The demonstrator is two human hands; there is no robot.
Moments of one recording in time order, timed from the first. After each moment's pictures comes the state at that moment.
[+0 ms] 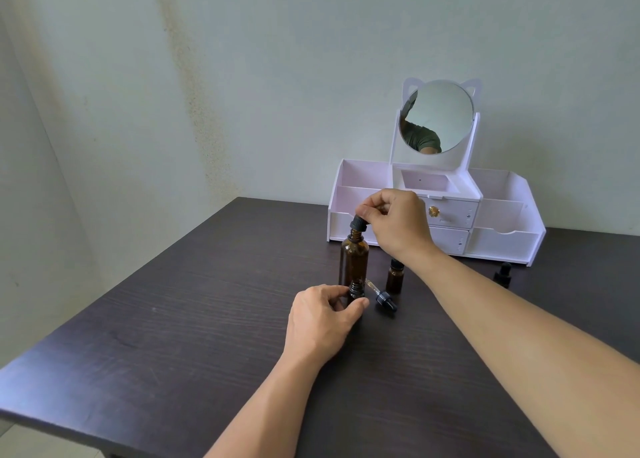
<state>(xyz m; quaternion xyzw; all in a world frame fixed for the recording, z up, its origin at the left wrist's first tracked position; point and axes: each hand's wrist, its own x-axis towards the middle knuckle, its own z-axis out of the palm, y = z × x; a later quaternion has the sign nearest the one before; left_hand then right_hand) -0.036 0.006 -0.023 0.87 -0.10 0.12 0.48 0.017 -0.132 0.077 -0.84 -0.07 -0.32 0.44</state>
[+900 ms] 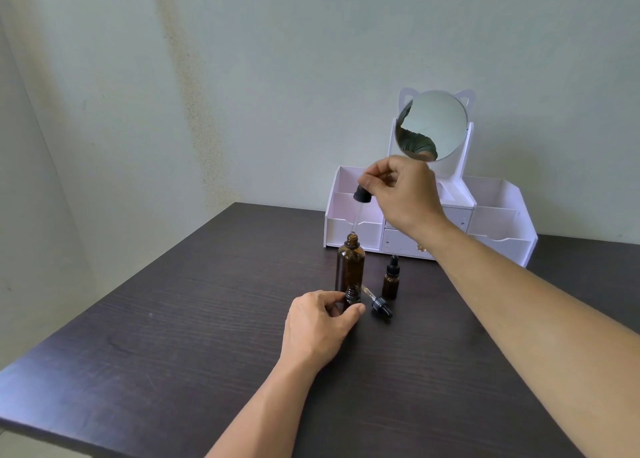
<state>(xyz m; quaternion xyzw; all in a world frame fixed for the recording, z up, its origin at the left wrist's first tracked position) -0.037 0.005 -0.023 0.86 -0.09 0.13 0.49 0.013 -0.139 0.125 -0.82 -0.11 -0.35 0.44</state>
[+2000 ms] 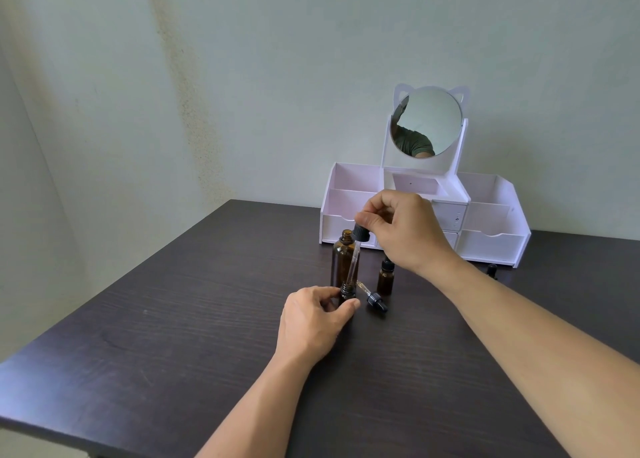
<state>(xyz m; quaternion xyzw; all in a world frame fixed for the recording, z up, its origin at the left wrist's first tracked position) -0.036 0.006 -0.023 0.86 -0.10 0.13 0.49 -0.023 -0.145 0.093 -0.86 -0.13 -0.29 0.39</state>
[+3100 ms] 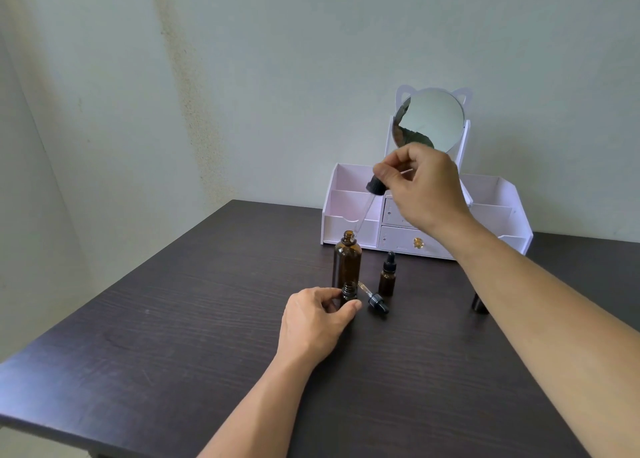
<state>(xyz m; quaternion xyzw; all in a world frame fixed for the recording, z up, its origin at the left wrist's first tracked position) -0.034 0.006 -0.026 0.86 -0.09 0.13 0.49 -0.014 -0.152 0.136 -0.82 -0.12 -0.37 0.41</state>
